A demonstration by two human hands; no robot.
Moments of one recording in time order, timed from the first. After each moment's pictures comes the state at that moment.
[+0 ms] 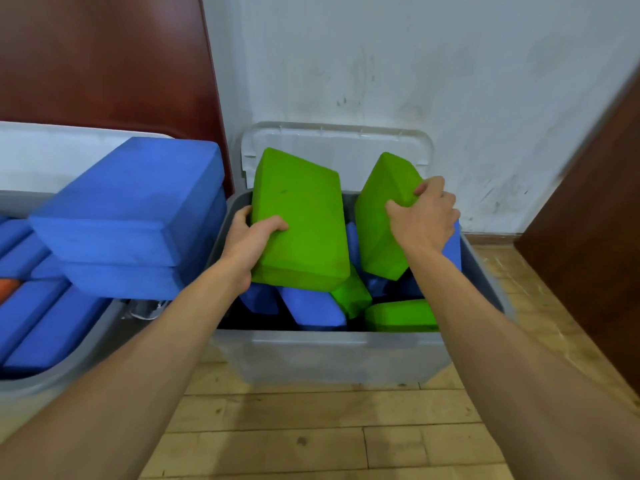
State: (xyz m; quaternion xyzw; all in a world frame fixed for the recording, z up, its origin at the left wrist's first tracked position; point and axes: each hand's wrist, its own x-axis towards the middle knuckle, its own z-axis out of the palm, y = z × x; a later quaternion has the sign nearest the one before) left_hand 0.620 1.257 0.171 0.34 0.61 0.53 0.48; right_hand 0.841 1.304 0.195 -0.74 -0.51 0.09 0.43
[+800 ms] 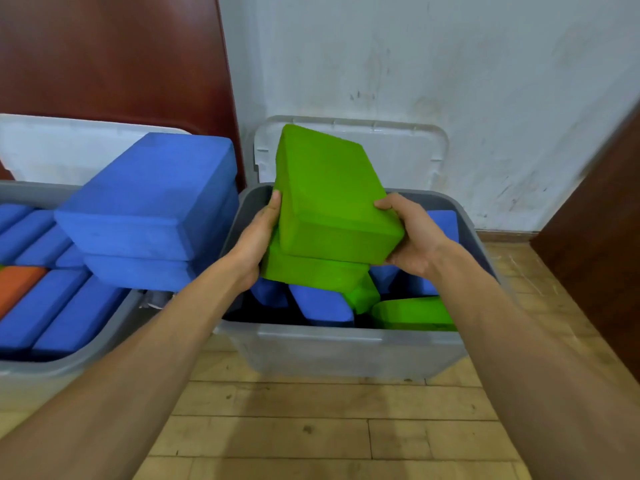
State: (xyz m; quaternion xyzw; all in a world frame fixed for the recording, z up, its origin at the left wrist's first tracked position) left_hand 0.615 1.252 0.177 0.38 0.57 0.49 0.54; right_hand 0.842 1.294 0.200 -0.46 -0.40 0.71 0.34
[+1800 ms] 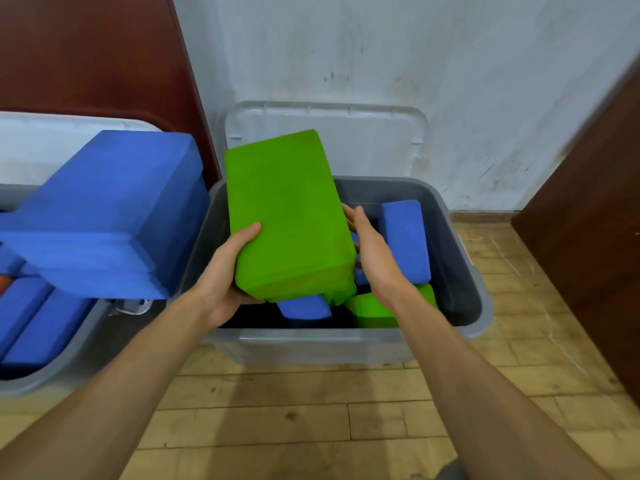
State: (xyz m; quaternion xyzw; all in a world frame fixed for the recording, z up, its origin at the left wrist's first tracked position) left_hand 0.635 1.220 0.173 0.28 0.55 0.49 0.62; right_hand 0.834 1.273 0.172 -0.50 -0.56 0.53 0.40
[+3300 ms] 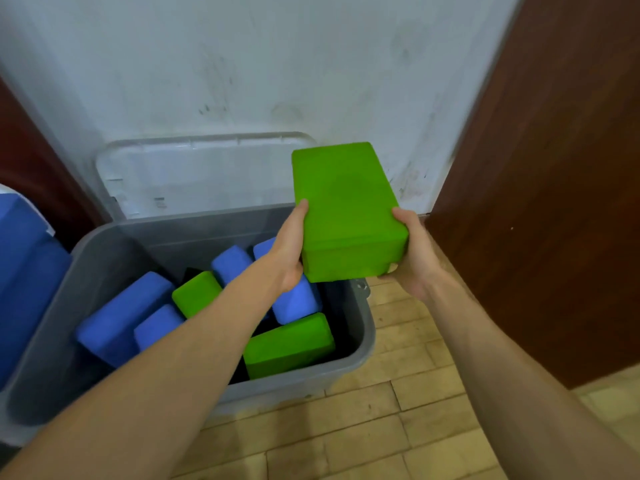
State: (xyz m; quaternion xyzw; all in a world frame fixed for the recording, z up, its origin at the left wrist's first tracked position) left_hand 0.891 1.343 0.208 0.30 0.48 0.45 0.69; right_hand 1.068 1.321 0.198 -0.54 -0.31 0.60 0.50
